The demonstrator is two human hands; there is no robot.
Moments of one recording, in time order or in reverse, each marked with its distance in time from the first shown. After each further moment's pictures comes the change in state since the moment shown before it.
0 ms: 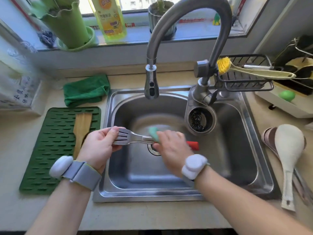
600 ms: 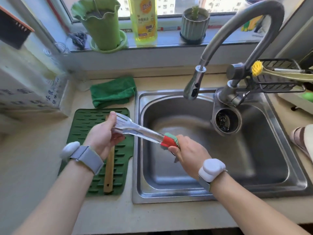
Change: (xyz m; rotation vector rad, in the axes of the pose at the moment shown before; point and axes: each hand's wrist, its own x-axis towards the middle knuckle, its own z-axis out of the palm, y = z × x) left_hand 0.064 -0.005 -0.123 -0.231 0.012 -0.167; right_hand 0.017 -0.075 0.030 -0.029 -0.045 0.162
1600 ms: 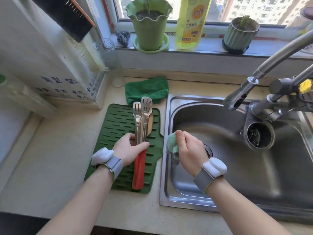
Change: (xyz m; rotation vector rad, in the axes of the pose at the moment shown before) left_hand 0.004 -0.031 -0.069 0.750 0.017 0.074; right_hand 0.043 -0.106 0.013 0.505 0.110 0.179
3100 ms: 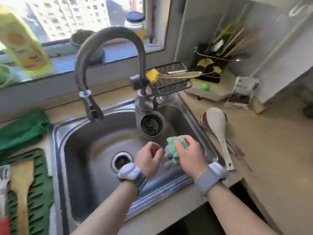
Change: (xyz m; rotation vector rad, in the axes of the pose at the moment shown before) left_hand -0.088 0.189 0.309 0.152 -0.313 0.631; right_hand -0.087 0.181 -0.234 0.333 0.495 0.477
